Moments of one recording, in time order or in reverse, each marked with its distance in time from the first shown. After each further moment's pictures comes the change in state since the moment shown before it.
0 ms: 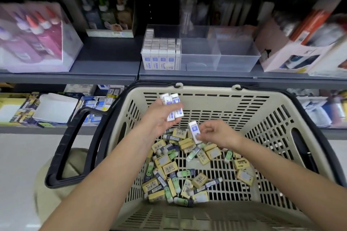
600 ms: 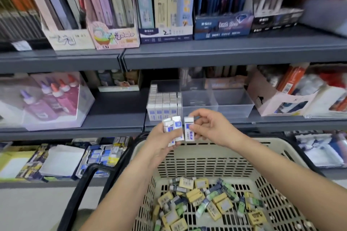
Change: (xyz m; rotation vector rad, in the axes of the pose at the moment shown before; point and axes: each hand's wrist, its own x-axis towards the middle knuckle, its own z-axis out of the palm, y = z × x) left_hand 0.006 0.060 0.003 0.066 -0.111 0.242; right_hand 0.019 -0.133 -0.053 0.084 0.225 -0.371
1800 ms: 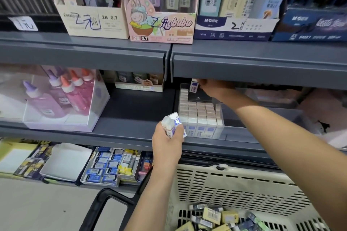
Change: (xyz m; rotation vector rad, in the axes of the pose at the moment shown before) left_hand 0.053 0.010 -0.053 0.102 0.455 0.280; right_hand 0.228 -0.022 0.021 -0.846 0.026 0.149
